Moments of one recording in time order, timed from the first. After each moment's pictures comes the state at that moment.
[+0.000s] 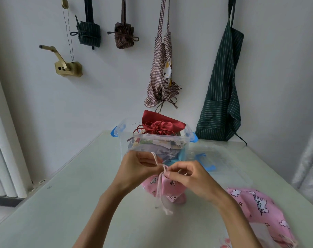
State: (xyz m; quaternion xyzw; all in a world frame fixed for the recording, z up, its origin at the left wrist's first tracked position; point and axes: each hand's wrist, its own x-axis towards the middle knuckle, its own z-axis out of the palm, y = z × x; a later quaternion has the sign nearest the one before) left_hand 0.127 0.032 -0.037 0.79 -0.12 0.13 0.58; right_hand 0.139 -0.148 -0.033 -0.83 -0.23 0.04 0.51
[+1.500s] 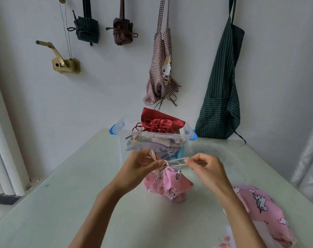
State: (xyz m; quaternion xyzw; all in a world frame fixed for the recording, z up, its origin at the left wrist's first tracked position) left_hand 0.146 0.036 -0.055 0.79 -0.16 0.11 0.58; right_hand 0.153 -0.165 -0.039 -0.85 -0.04 -0.10 0.52
